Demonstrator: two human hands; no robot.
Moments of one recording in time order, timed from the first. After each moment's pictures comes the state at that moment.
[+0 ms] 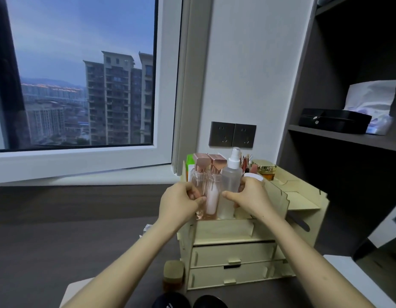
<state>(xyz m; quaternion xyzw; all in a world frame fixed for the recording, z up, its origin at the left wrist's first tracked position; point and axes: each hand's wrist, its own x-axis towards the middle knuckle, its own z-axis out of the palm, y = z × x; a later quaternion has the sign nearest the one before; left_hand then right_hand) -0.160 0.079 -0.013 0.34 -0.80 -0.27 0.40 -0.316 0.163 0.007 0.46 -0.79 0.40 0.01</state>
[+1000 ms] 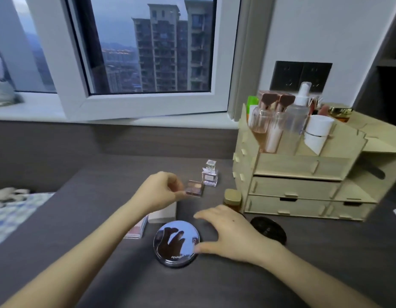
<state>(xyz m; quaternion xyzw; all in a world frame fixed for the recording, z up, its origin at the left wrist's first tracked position) 0.028 0.095 -0.080 0.47 -0.83 -0.22 0.19 -0.129 0.213 -0.111 0.77 -0.62 0.11 -0.11</state>
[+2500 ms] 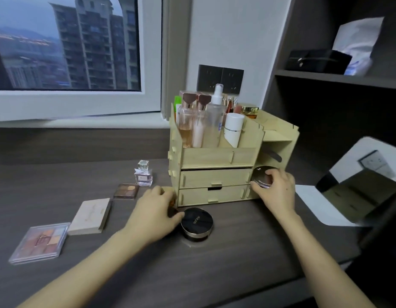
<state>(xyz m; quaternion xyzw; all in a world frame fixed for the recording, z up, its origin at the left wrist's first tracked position) -0.075 0.165 -0.118 0.35 -0.91 -0.10 0.18 -0.354 0.287 -0.124 0.33 -0.87 0.33 0.18</state>
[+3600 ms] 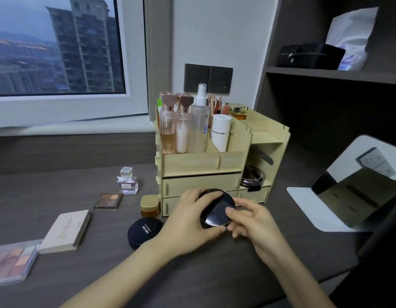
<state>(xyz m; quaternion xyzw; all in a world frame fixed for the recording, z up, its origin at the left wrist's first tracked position) -0.148 0.207 -0.115 0.13 -0.93 -0.20 0.30 -0.275 0.321 -0.110 0.28 -0.62 0.66 -0.32</state>
